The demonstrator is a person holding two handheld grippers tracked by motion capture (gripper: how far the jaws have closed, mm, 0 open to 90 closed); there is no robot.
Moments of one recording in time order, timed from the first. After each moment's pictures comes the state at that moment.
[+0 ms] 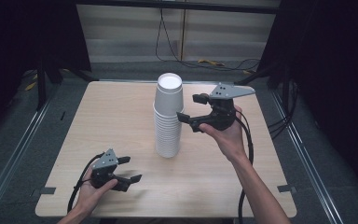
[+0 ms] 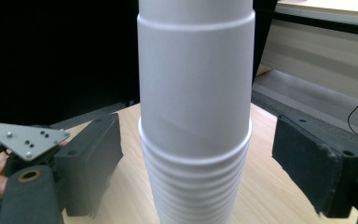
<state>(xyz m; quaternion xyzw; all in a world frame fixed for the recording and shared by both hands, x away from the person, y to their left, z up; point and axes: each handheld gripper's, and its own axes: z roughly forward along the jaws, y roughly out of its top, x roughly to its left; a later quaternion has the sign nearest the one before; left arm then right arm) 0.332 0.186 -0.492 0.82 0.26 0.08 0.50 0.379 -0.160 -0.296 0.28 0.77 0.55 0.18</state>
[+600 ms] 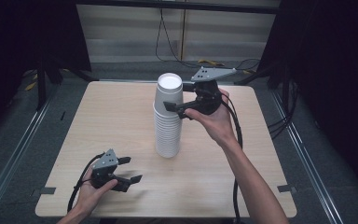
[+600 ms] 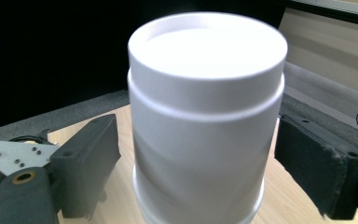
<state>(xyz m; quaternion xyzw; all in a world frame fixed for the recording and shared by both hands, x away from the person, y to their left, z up) 0.332 0.185 -0.492 0.82 0.26 0.07 0.50 0.410 -0.127 -0.272 0.27 0.79 0.52 0.16</state>
